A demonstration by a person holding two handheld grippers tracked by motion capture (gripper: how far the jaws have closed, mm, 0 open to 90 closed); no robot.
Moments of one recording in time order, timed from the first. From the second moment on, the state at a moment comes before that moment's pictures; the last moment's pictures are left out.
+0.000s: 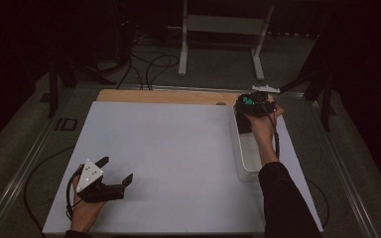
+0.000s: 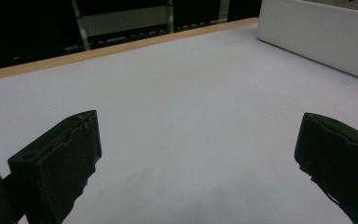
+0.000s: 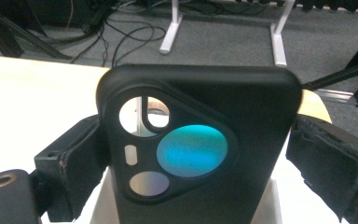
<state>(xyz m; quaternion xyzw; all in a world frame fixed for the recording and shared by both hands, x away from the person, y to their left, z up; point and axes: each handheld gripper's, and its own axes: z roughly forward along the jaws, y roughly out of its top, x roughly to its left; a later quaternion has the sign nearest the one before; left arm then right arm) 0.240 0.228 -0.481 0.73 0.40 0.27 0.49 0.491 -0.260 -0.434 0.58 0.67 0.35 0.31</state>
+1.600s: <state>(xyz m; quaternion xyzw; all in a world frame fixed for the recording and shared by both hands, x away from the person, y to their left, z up) 0.240 0.229 -0.477 0.73 0.40 0.27 0.49 0.436 -0.247 -0.413 0.52 0.70 0.42 0.26</state>
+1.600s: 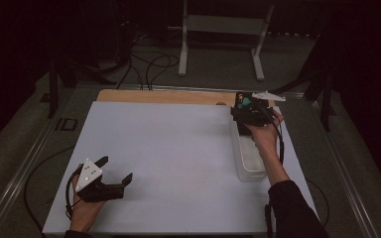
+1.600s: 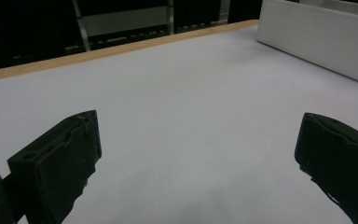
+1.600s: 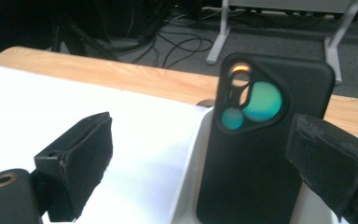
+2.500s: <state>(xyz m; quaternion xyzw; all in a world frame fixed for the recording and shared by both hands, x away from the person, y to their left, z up) 0.241 0.239 -0.466 0.72 0.42 0.26 0.49 0.305 -0.256 -0.434 0.44 0.71 0.50 0.24</state>
